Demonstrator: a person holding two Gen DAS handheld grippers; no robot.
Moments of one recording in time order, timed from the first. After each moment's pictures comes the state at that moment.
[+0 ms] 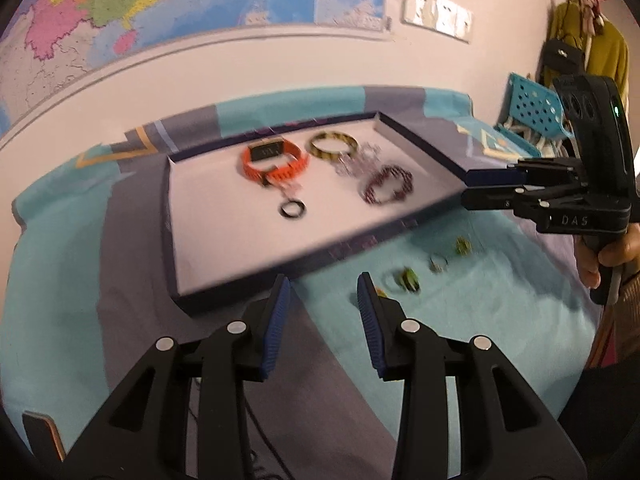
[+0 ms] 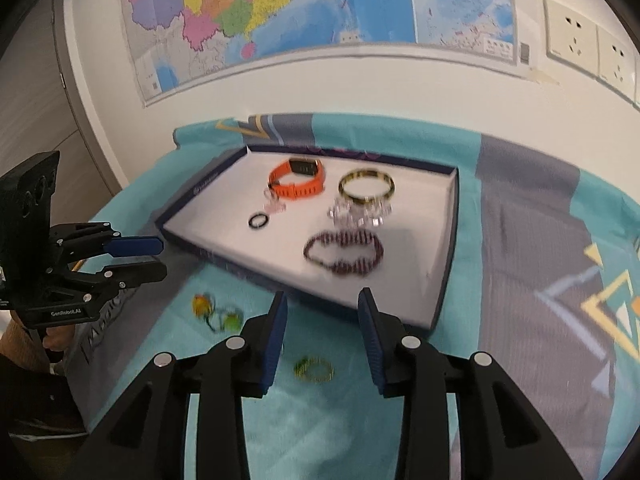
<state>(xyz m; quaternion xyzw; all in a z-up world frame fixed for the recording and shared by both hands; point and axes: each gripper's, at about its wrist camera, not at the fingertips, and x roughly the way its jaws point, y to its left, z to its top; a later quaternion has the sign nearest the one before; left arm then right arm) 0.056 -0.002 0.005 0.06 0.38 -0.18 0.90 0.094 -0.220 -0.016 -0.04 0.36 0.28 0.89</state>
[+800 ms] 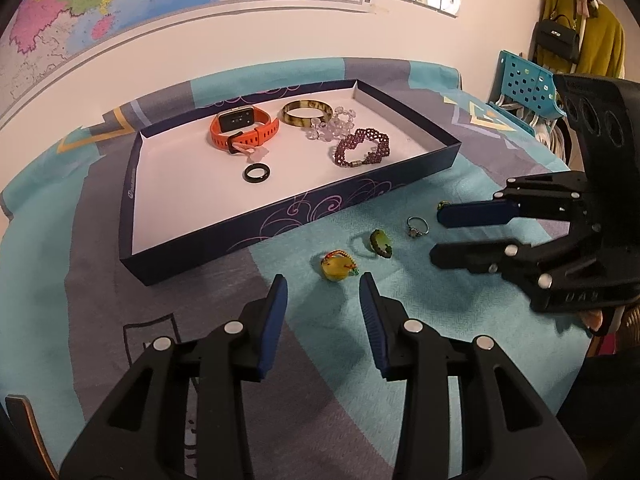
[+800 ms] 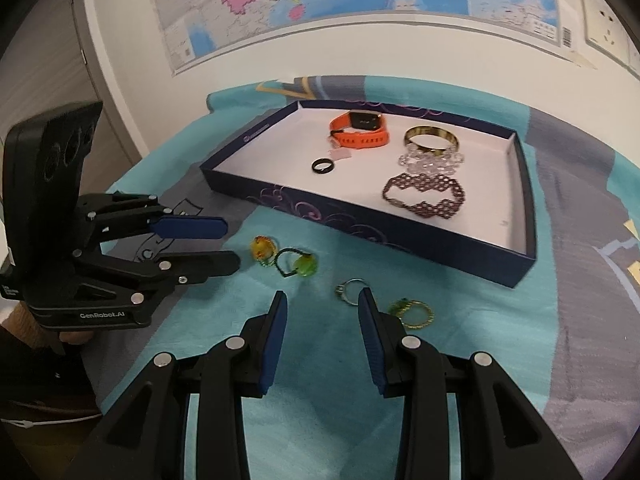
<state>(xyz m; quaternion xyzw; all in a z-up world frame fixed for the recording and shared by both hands) 0.049 -0.023 -0.019 0.07 0.41 -0.19 0.89 0.058 -0.177 -0.044 -0.06 0.38 0.32 0.87</state>
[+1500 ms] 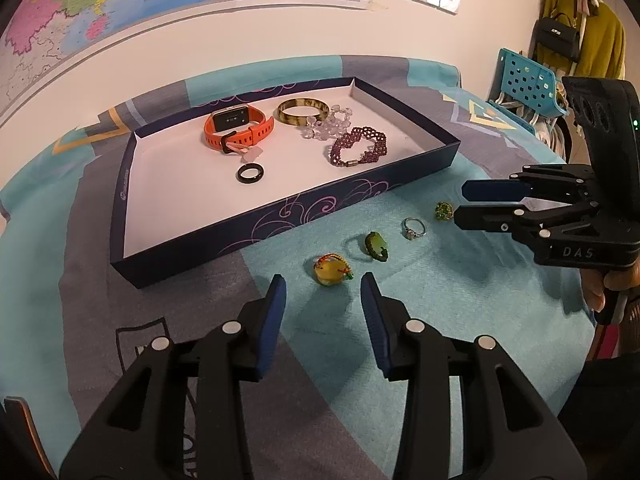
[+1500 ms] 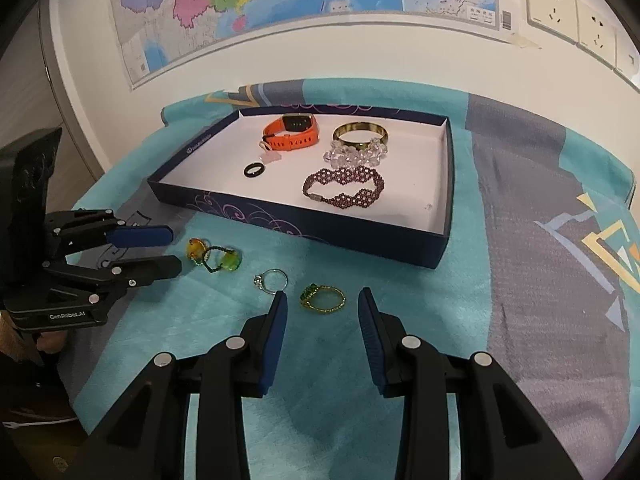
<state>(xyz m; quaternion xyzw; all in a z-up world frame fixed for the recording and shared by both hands) 0.053 -0.028 -0.020 0.07 0.41 -0.19 0.89 0.069 -0.218 -0.044 -0.04 0.38 0.25 0.89</state>
